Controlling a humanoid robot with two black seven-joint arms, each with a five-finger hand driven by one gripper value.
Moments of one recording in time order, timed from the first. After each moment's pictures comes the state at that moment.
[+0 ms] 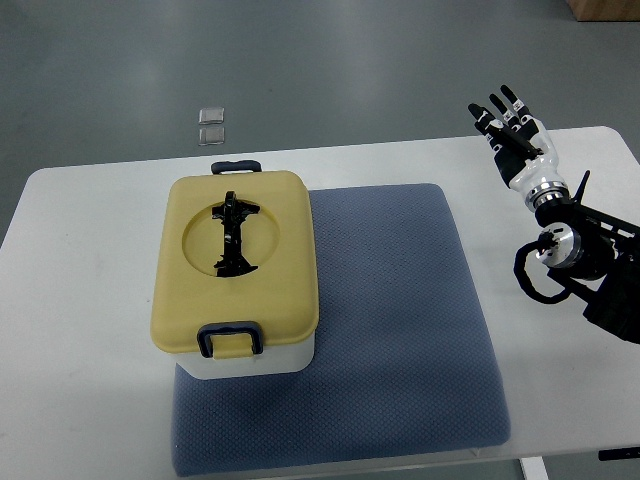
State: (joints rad) left arm 0.02 0.00 -0.04 -0.16 0.03 0.02 0.06; right arm 0.80 -0.31 0.40 0.71 0.30 0.04 0.57
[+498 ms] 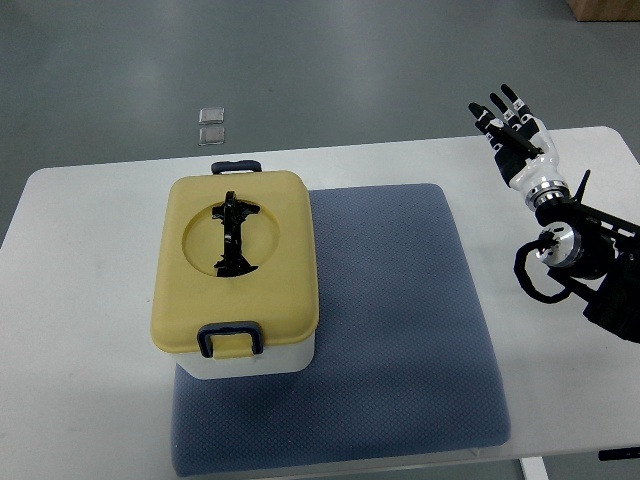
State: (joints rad) left arm 0.01 0.00 -0.04 -0.16 0.03 0.03 0.06; right arm 0.81 -0.31 0.40 0.71 0.30 0.04 0.57
